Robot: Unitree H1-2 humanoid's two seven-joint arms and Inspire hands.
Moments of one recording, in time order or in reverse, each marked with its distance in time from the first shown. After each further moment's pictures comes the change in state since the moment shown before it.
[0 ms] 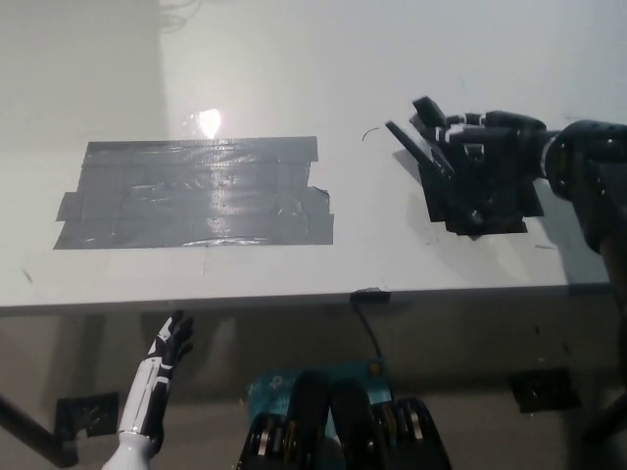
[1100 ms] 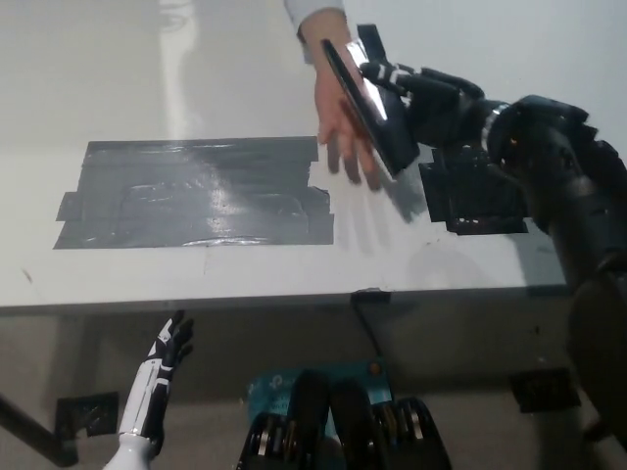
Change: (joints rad) left_arm 0.005 -0.001 -0.001 0.000 0.000 0.000 0.000; right_arm -0.065 0.115 -0.096 -0.019 0.258 0.004 -0.003
